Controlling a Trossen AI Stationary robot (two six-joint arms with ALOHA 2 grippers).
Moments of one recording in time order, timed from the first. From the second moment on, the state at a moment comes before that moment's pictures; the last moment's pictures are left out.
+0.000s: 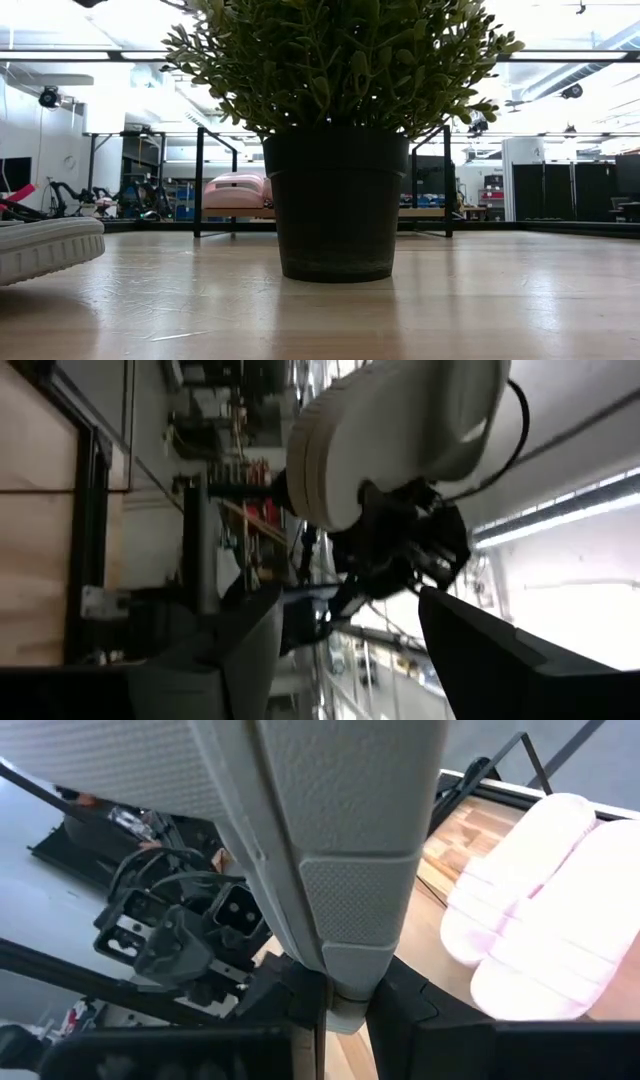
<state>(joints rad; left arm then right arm) -0.29 1.31 0.74 0.93 -0.82 -1.38 -0.27 1.33 1.44 -0.41 -0.19 0.75</state>
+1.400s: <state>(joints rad) -0.20 1.66 1.02 1.46 -0.86 -0.80 -0.24 1.33 1.43 -0.25 -0.26 0.82</state>
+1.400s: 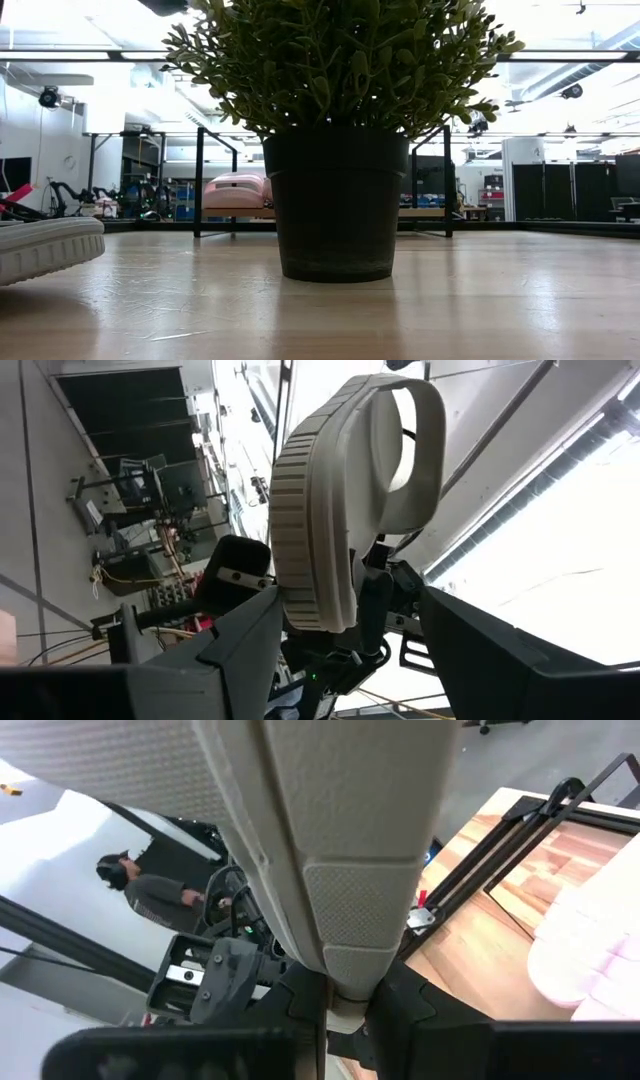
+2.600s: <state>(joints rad) -0.16 1.67 1.04 1.46 -0.82 -0.83 -0.24 1.34 1.43 -0.19 -0.24 0.83</state>
